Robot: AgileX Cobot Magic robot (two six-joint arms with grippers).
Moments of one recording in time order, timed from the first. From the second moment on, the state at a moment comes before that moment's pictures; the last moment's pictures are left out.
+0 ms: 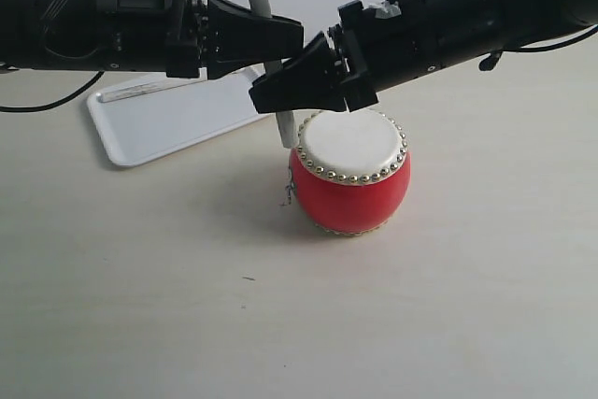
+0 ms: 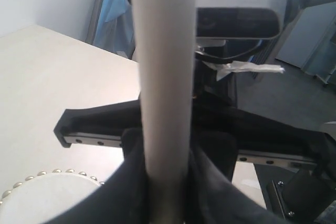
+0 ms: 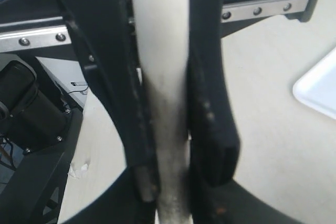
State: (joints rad) left arm -0.33 1.80 -1.07 -1.73 1.22 1.89; right arm 0.32 1.86 -1.18 1.40 1.22 -1.68
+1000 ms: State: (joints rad) left arm -0.31 1.76 -1.07 -1.73 1.22 1.91; right arm 0.32 1.86 -1.18 1.42 1.21 -1.67
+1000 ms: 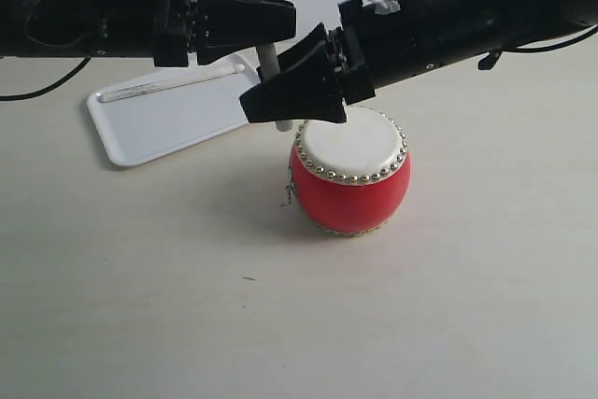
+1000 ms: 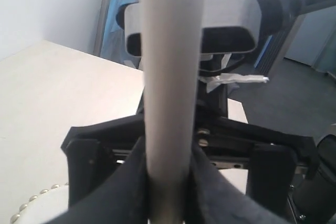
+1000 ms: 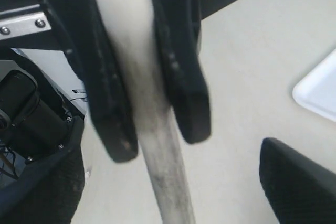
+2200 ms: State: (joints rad) left arm -0.02 1.73 -1.07 -1.39 1.08 1.59; right arm 0.20 1.69 -1.18 1.26 1.18 -1.46
